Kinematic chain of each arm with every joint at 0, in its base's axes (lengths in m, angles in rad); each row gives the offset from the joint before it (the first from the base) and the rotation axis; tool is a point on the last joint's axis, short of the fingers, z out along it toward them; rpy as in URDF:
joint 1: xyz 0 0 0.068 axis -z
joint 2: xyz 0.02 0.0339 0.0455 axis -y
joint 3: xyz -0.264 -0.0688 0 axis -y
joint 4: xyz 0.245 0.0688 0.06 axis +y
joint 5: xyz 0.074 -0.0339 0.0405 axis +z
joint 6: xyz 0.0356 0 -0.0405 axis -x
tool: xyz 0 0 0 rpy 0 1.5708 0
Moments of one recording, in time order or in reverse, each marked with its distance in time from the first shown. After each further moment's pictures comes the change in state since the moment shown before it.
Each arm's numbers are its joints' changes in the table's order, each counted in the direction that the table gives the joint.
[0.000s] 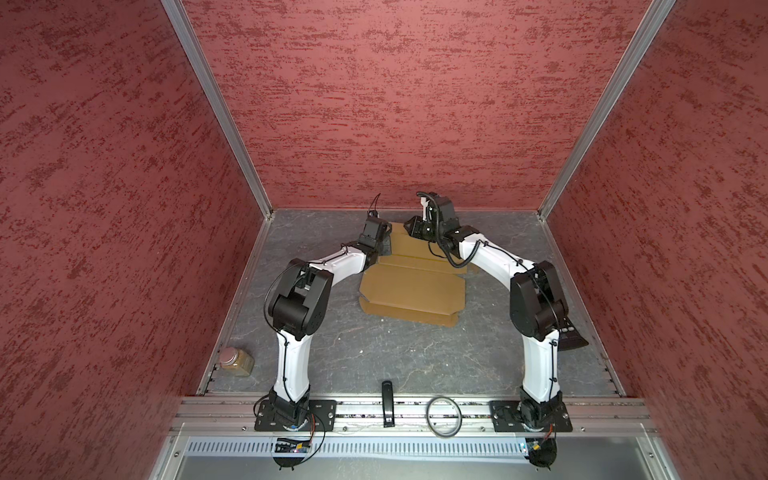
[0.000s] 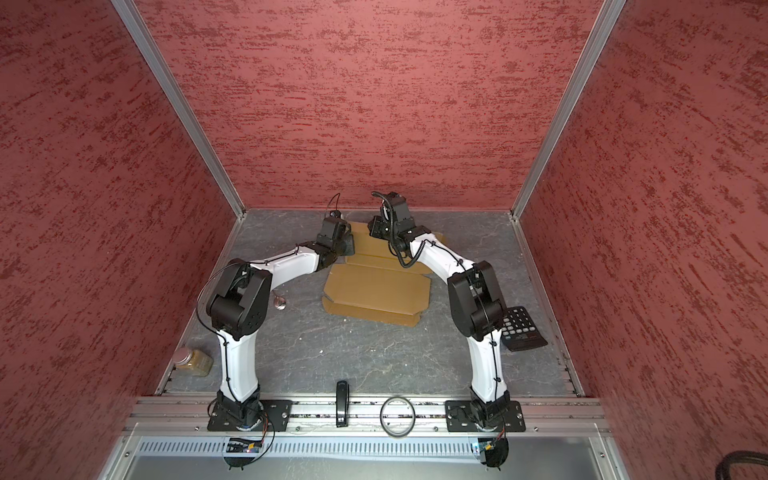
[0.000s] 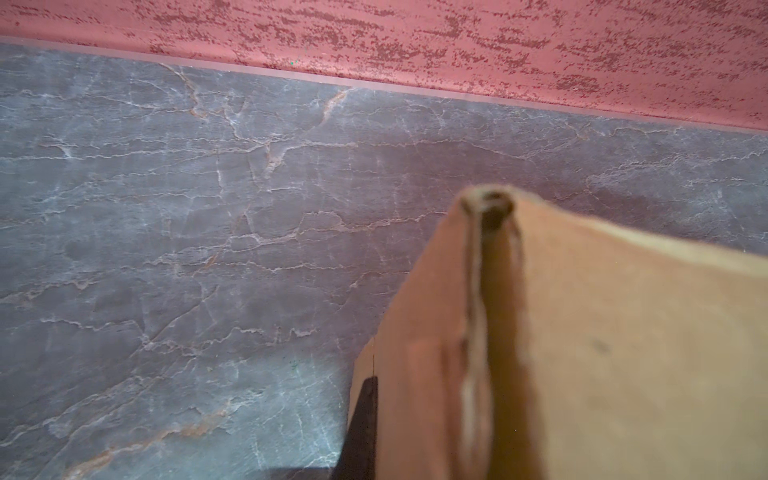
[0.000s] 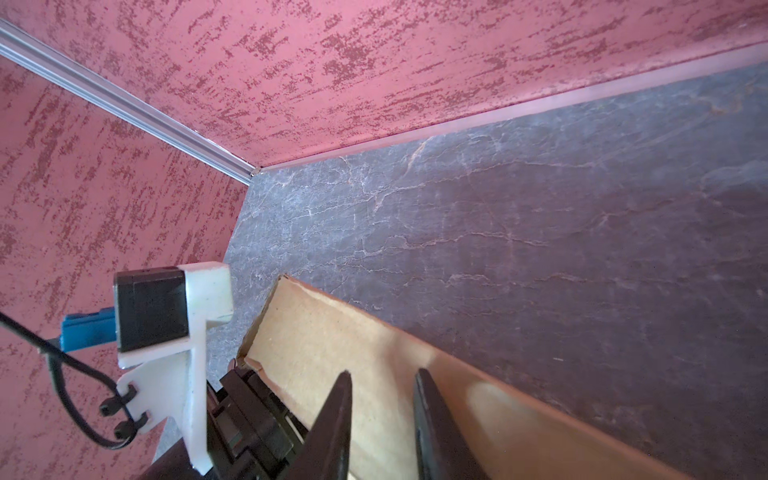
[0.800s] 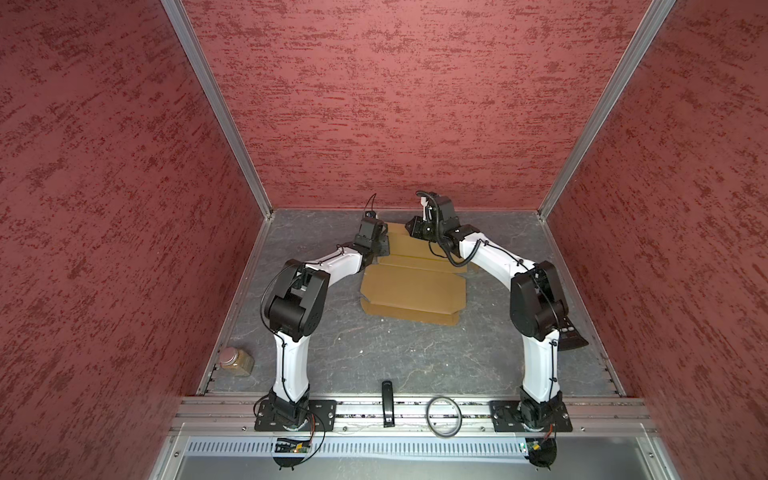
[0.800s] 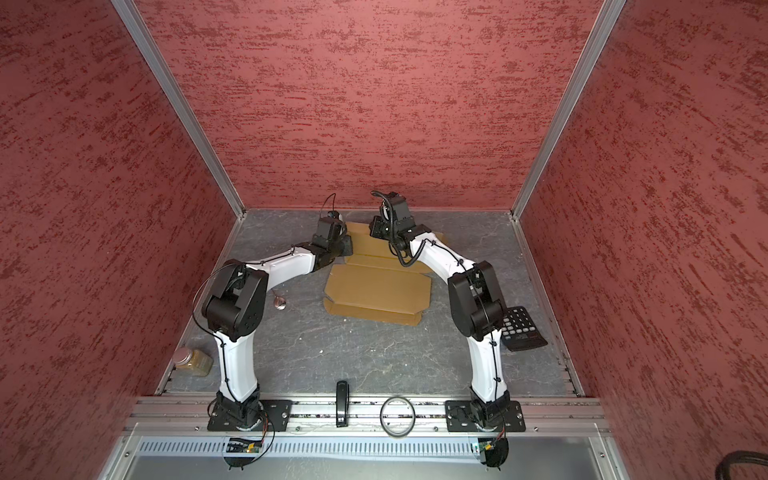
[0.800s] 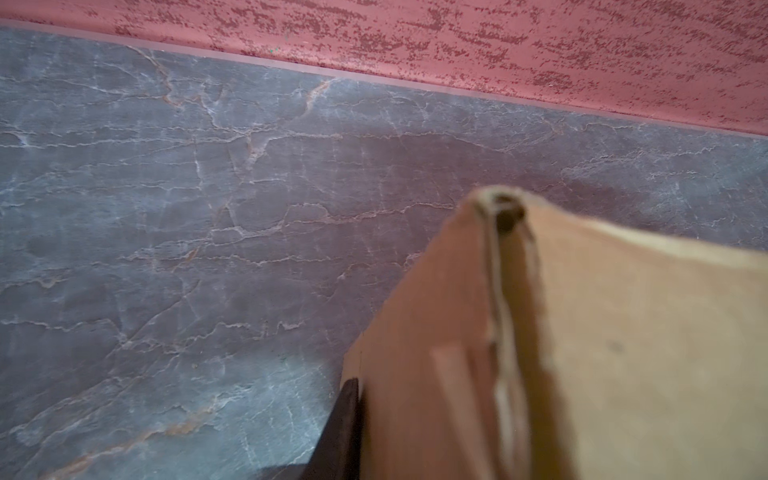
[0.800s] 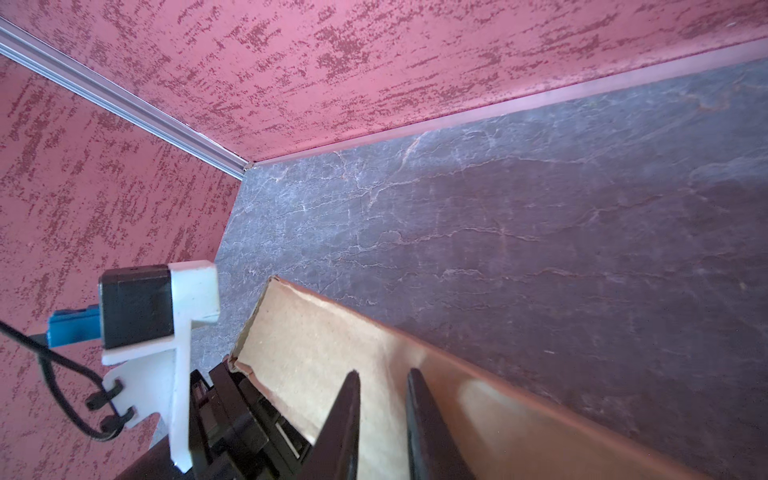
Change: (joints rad) left arm -0.023 0.015 -0.010 0.000 -0.093 0.001; right arm 0.000 0.000 0.013 0.034 -0.005 0.011
